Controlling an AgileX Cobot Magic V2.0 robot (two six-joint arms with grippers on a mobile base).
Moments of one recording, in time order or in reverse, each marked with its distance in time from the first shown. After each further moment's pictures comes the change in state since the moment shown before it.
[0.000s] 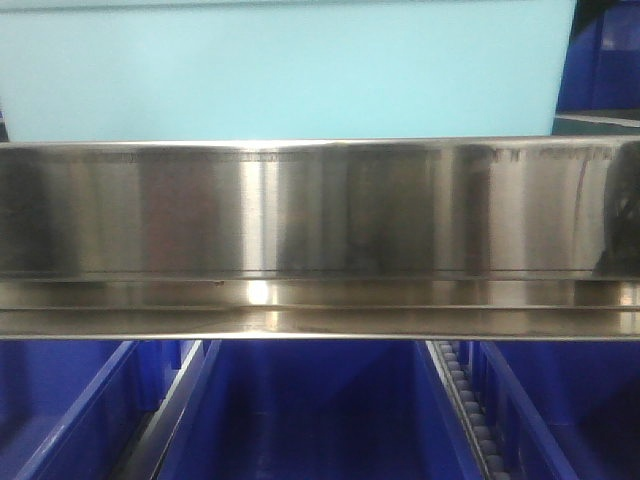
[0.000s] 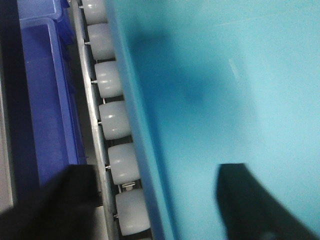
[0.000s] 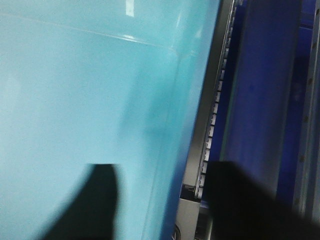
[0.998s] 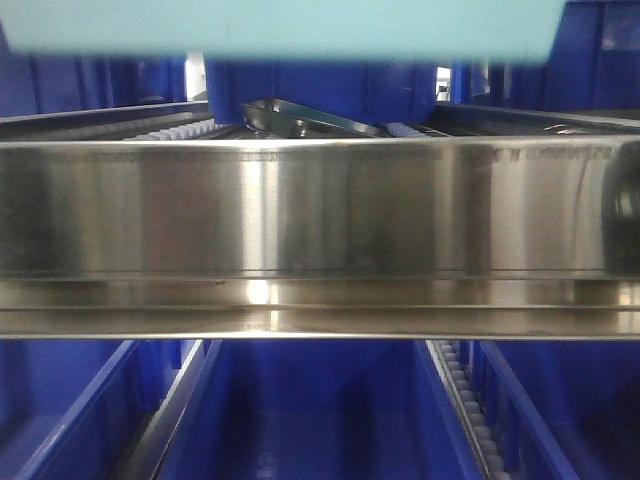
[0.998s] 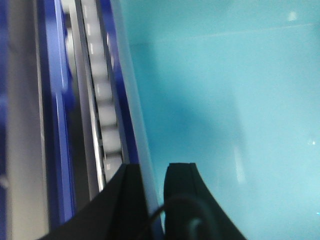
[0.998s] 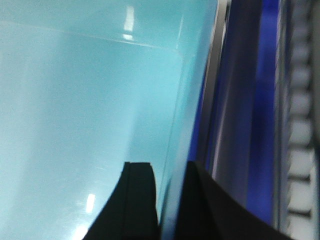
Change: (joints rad) left arm 0.000 -0.104 -0.219 -0.030 0.038 -0.016; right arm 0.000 -0.137 -0.120 -0.026 -0.040 0.023
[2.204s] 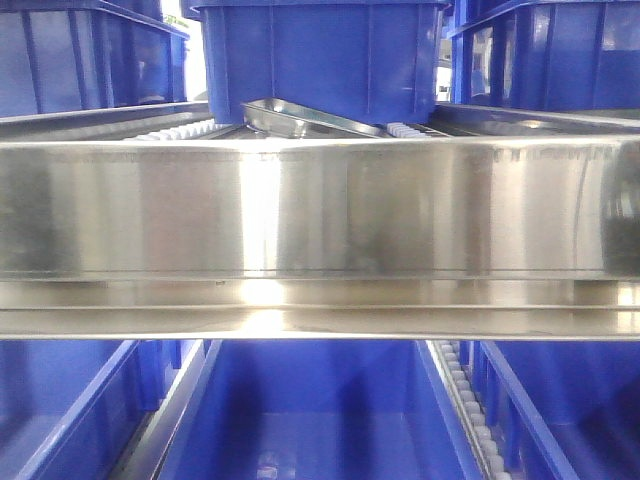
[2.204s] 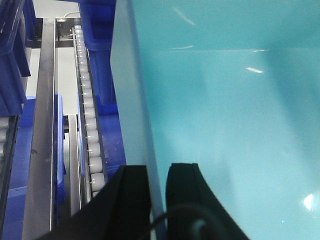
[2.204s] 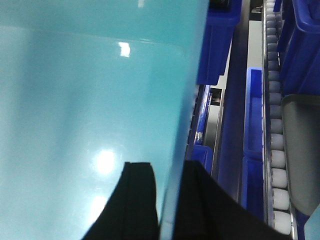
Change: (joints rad) left arm 0.000 -0.121 -0.097 -0.018 -0.110 -0.008; right arm 0.000 -0.037 -0.240 0.000 0.044 -0.003
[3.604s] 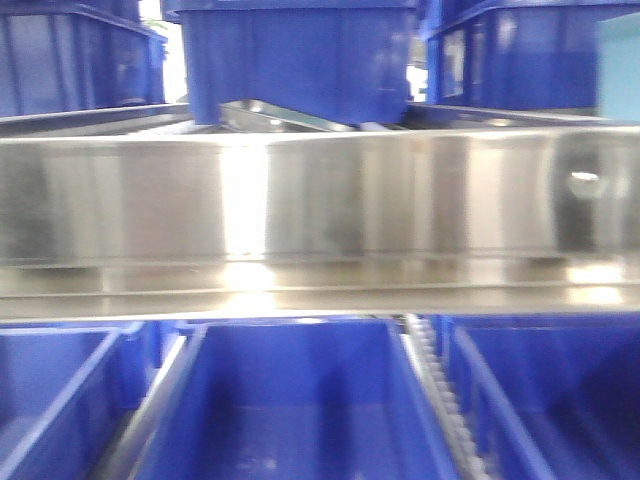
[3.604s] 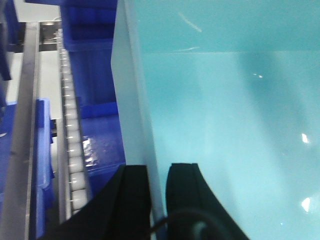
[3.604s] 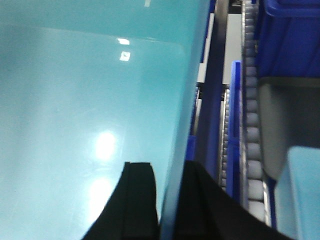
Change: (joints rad) left arm 0.000 0.000 0.000 0.004 -0.008 0.002; right arm 0.000 0.002 0.000 0.000 -0.002 0.002
